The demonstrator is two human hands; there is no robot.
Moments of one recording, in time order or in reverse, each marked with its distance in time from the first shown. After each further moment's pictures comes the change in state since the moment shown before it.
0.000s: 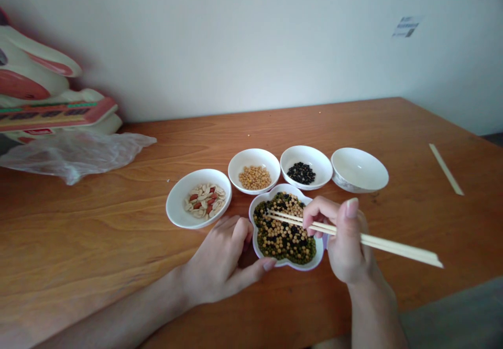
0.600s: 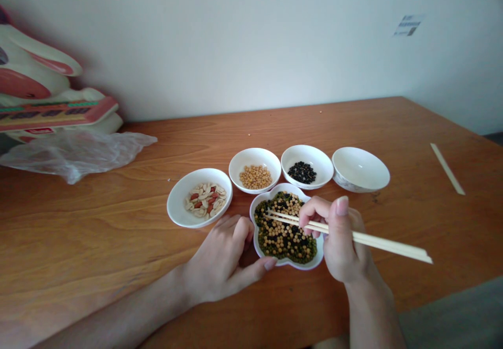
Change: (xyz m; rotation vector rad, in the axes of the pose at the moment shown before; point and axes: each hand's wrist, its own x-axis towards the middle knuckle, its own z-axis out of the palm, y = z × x) left_hand 0.001 0.001 -0.001 -0.014 0.004 0.000; right_hand -0.001 -0.002 0.004 -0.036 -0.009 -0.046
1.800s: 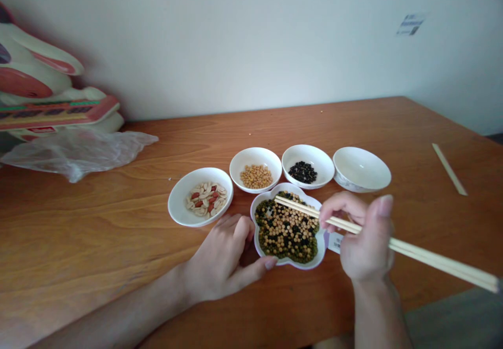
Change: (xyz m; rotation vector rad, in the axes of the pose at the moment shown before) left_hand -0.003 -0.003 0.002 0.033 -0.001 -0.004; right_hand 0.006 -0.001 -0.007 0.107 0.266 -0.038
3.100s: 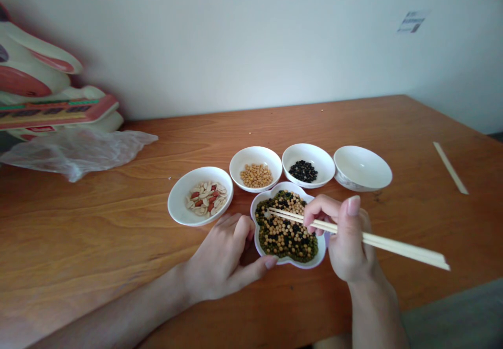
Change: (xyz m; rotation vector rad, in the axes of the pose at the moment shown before) left_hand 0.002 0.002 -0.002 -0.010 0.005 0.005; right_hand -0.005 0.000 0.004 -0.147 -0.230 0.017
